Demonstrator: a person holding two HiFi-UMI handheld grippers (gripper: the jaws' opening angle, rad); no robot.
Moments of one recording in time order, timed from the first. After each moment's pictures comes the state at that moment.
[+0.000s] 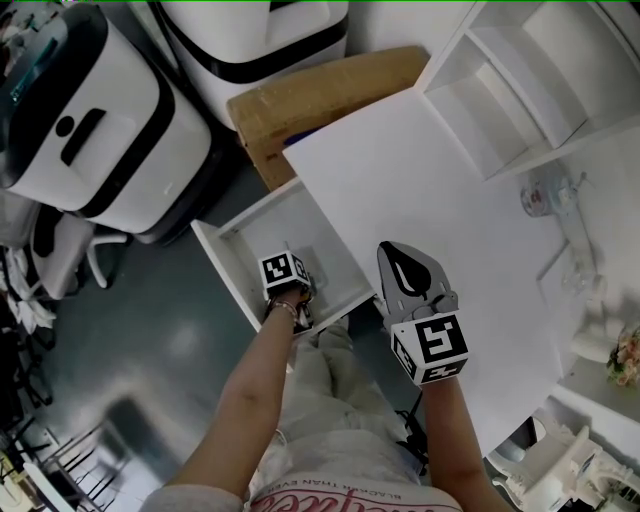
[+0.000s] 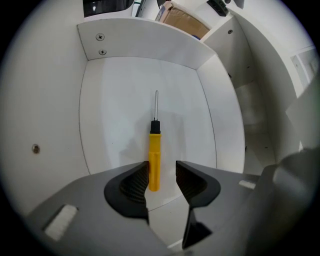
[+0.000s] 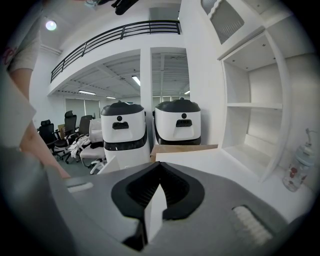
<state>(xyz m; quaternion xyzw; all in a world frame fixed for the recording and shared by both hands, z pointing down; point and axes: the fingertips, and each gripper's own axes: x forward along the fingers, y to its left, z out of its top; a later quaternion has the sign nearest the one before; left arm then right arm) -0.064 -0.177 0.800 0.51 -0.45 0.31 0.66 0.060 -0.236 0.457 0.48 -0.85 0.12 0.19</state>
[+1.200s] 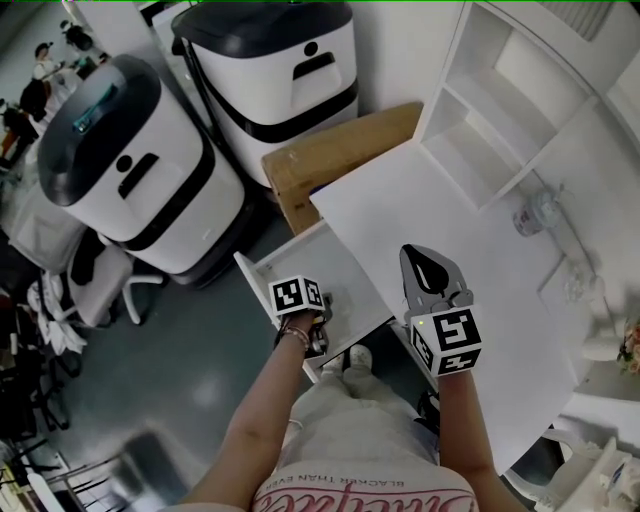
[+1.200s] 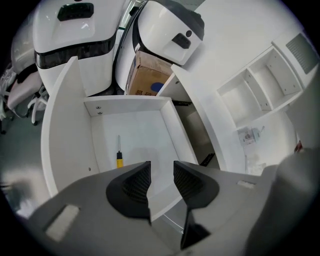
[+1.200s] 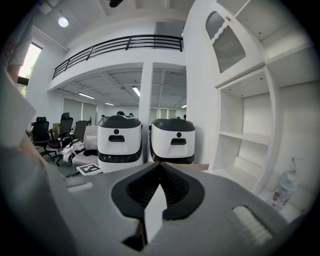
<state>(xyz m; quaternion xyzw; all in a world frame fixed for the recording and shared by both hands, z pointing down) -0.077 -0.211 0.662 0.63 -0.46 0.24 0.58 0.066 -0.235 0.378 0.52 -0.84 0.05 0.15</state>
